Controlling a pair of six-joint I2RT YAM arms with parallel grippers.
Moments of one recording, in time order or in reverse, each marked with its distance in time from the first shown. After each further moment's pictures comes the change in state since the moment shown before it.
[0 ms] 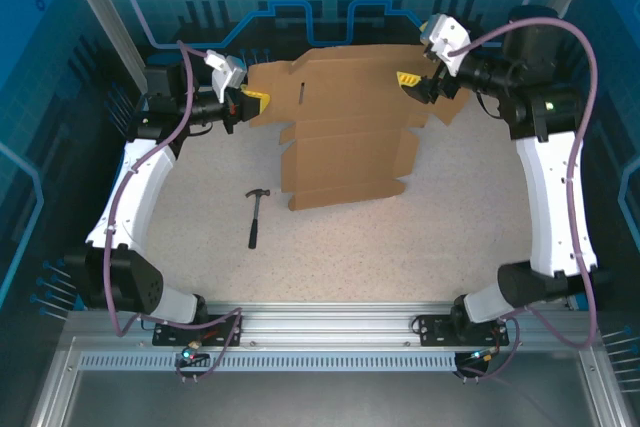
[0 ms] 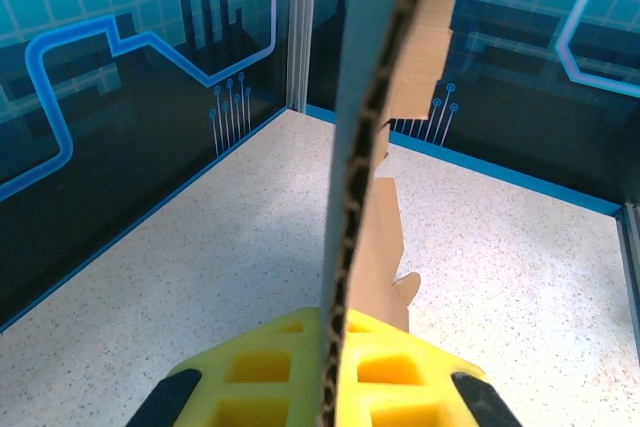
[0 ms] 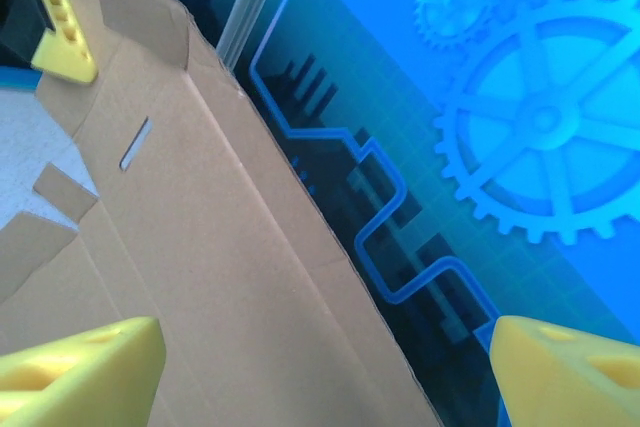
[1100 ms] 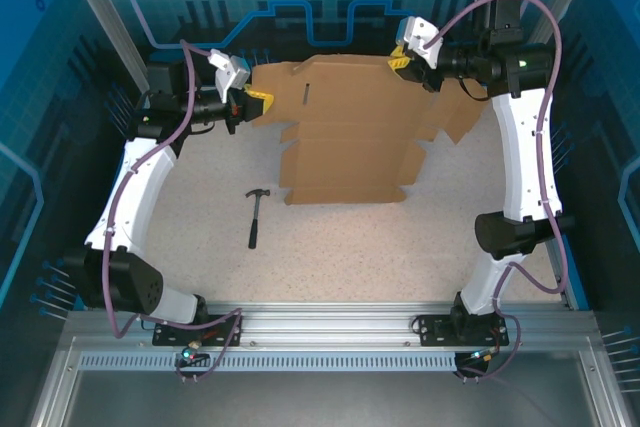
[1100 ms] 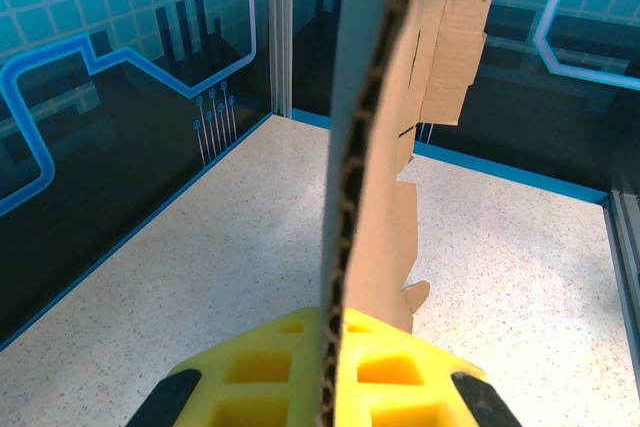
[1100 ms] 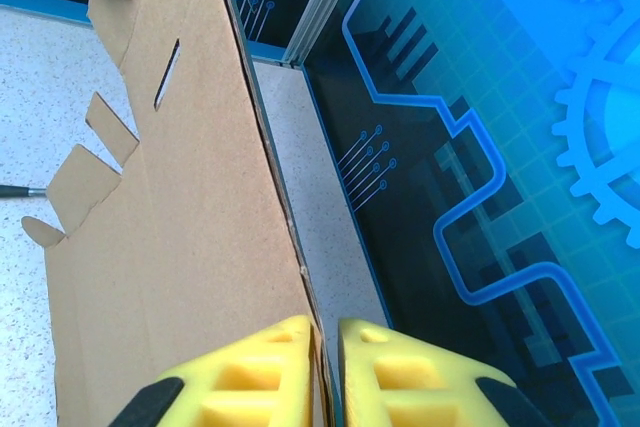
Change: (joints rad) left arm -0.024 0.000 0.034 -0.040 0.009 0.045; right arm 0.013 0.296 0.362 -0.338 -0.079 -0.197
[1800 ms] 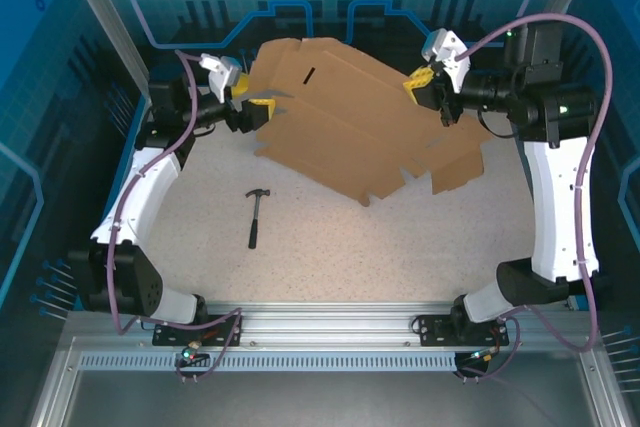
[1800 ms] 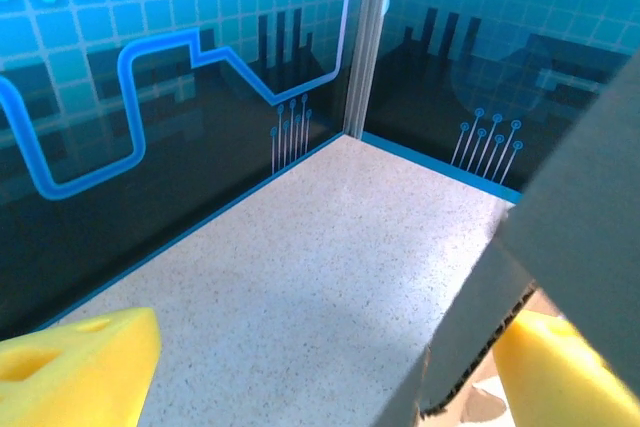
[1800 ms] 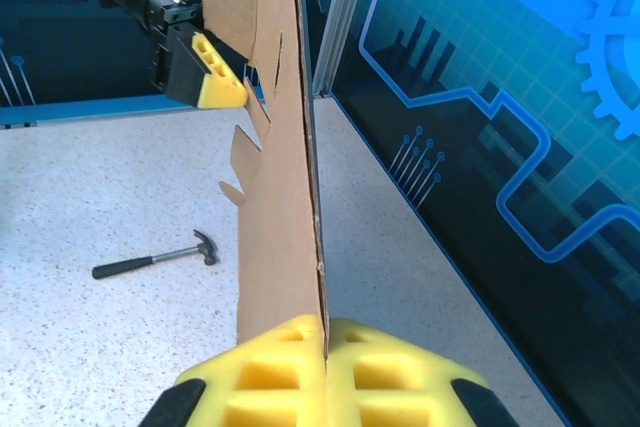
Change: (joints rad) left arm 0.032 -0.012 -0.196 0.371 -0.109 -0.230; right arm 0.002 -0.330 -0.285 0.019 -0.022 0.336
